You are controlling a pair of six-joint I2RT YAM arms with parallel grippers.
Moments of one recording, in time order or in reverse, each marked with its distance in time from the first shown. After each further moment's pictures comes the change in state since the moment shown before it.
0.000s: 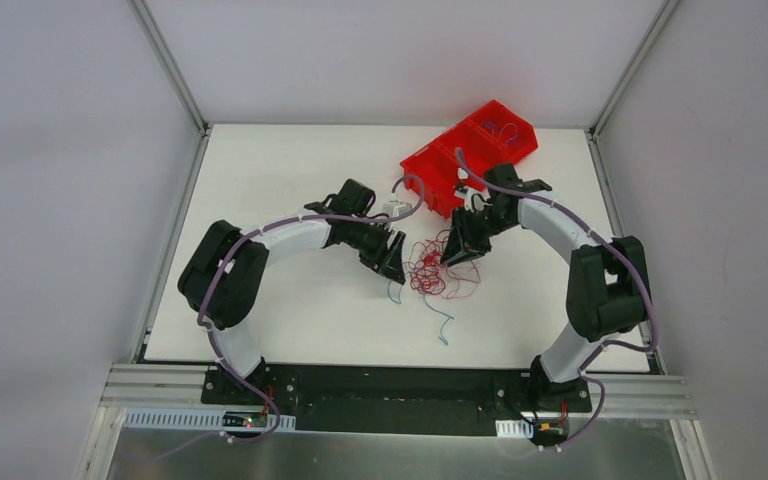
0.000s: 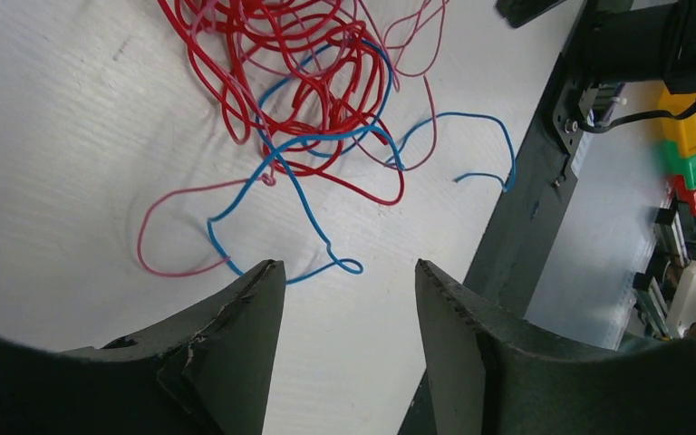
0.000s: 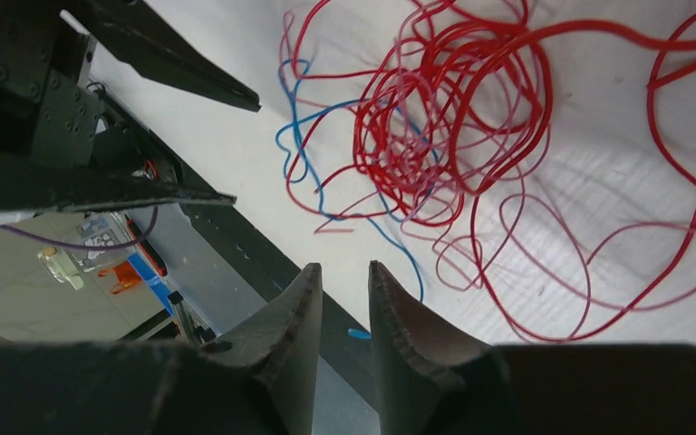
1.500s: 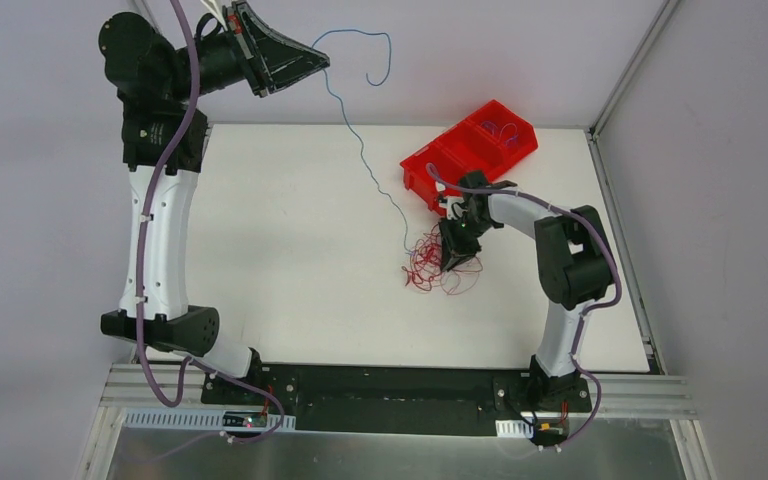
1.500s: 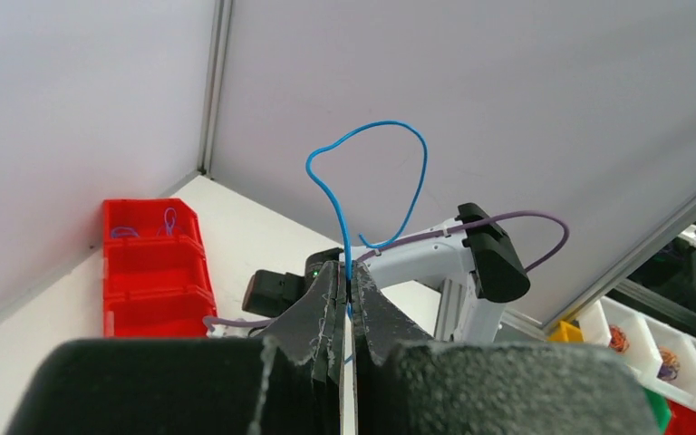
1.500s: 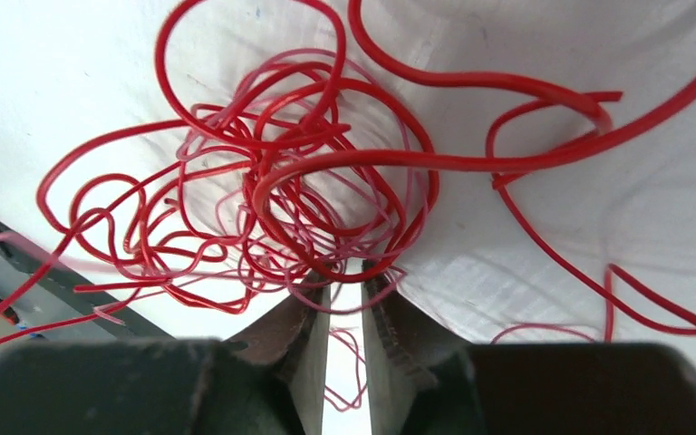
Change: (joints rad) left arm 0.482 -0.245 1.041 0.167 0.266 -0.616; right arm 0.076 0.273 0.068 0.108 0.253 -0.074
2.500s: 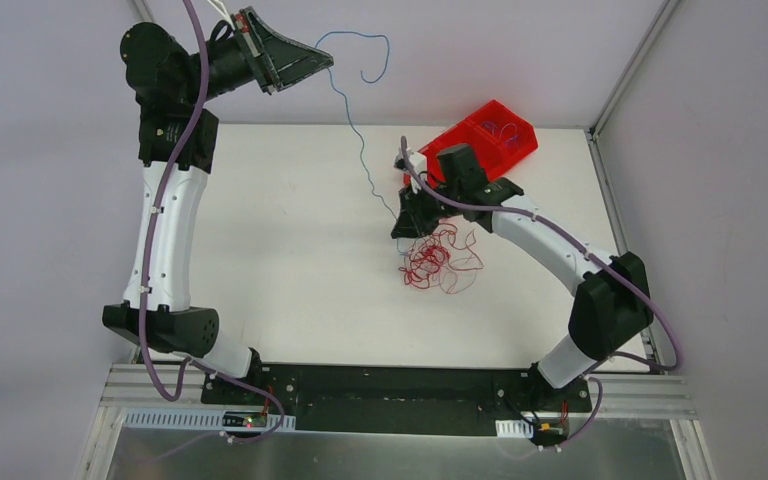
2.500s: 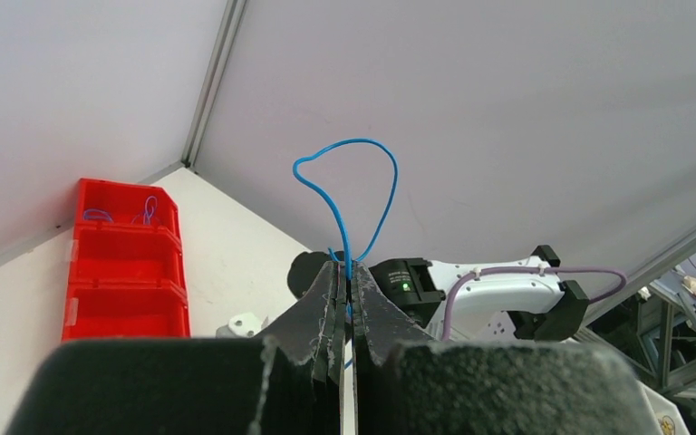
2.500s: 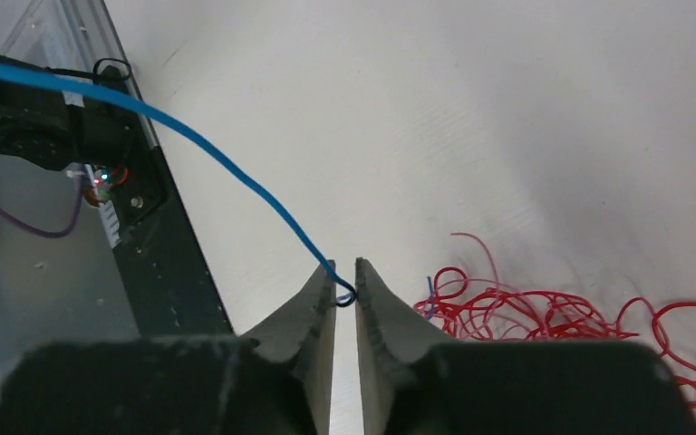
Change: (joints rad) left arm 0.000 -0.003 -0.157 0.159 -0.055 -0.169; right arm 0.223 -0.334 0.064 0.246 -0.209 -0.099
